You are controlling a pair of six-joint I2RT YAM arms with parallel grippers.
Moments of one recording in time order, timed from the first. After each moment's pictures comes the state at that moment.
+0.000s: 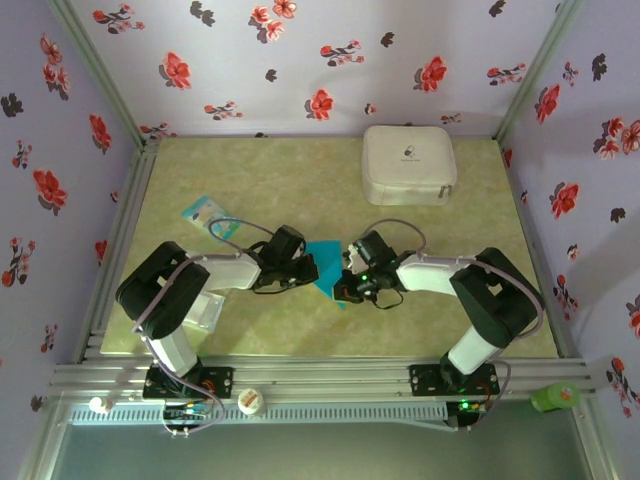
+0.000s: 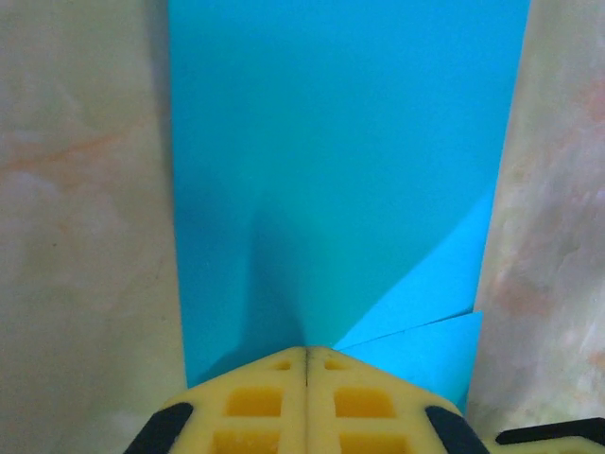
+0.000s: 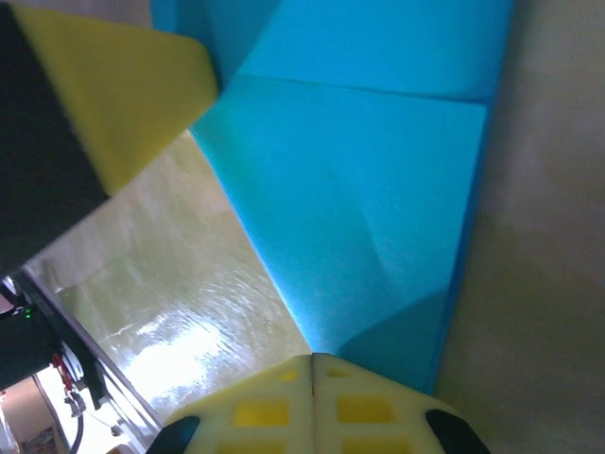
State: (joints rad) left arm -0.76 1.73 0.78 0.03 0.24 -0.90; right arm 0.67 1.61 0.70 -0.16 -0.59 0.71
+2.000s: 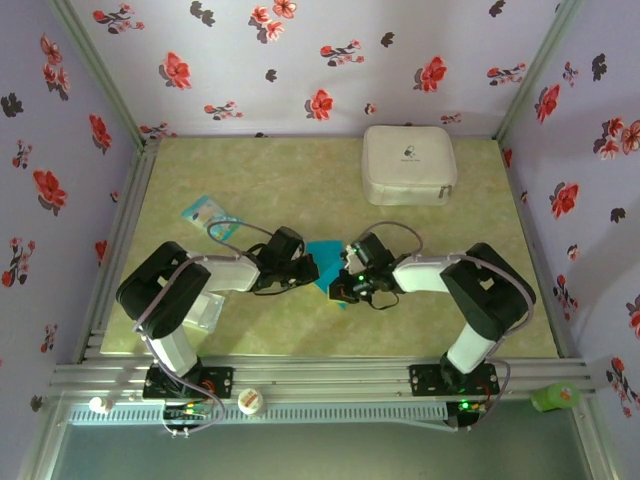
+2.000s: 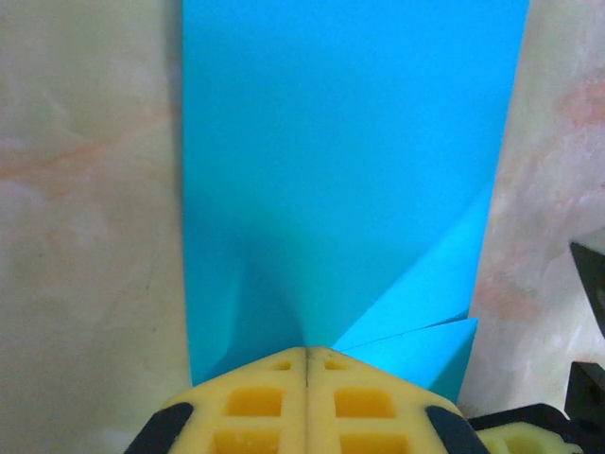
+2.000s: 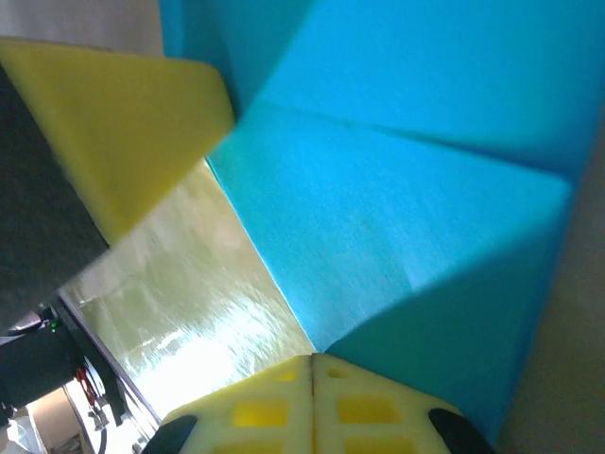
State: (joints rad) left arm -0.76 1.73 0.75 0.09 0.24 -0.92; right arm 0.68 1.66 0.66 -0.04 -0.61 0.77
